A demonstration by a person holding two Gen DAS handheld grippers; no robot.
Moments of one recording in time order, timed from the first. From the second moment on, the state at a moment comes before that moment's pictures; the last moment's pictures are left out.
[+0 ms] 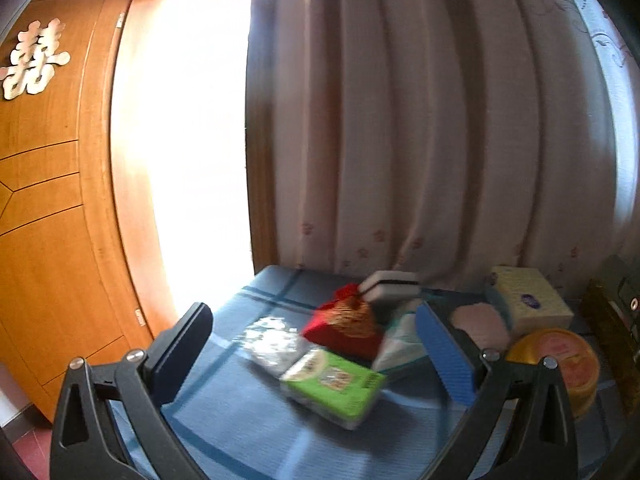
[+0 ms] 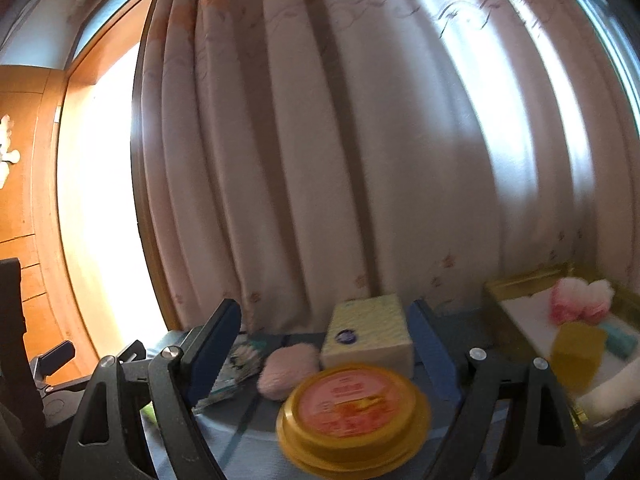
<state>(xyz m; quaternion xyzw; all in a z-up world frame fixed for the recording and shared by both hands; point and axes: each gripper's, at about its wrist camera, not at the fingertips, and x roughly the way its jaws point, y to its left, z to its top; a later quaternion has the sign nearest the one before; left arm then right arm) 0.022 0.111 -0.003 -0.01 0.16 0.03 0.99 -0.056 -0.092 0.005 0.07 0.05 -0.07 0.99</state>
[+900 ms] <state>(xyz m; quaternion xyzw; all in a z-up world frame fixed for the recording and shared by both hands) 0.066 0.230 -0.021 -0.07 0.26 0.22 0.94 0.071 0.041 -0.047 0.01 0.35 0.22 0.91</state>
